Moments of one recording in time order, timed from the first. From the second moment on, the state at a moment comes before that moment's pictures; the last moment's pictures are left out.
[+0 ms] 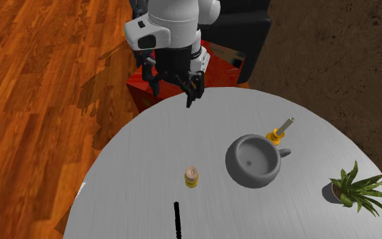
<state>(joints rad) 0.00 -0.43 0.37 -2.36 0.10 2.14 0.22</state>
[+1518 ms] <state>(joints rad) 0.02 0.26 0.53 -2.06 -0.40 2.39 0.75</state>
